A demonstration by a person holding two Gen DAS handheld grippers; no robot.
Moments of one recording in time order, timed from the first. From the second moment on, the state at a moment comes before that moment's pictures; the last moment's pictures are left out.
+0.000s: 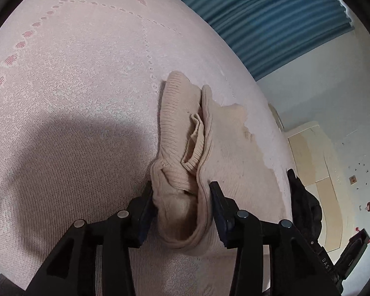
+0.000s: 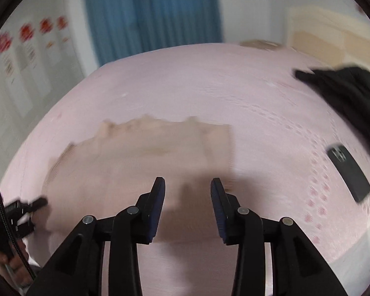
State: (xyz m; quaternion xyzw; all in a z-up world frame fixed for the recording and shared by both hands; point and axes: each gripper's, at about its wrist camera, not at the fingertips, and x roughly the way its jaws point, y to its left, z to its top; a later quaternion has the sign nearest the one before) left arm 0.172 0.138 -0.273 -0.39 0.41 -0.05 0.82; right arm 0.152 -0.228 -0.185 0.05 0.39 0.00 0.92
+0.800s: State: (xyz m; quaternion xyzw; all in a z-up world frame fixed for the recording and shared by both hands) left arm 0.167 0.144 -0.276 -0.36 0.42 -0.11 0.82; right arm 0.313 -0.125 -0.254 0.01 0.51 0.03 0.86
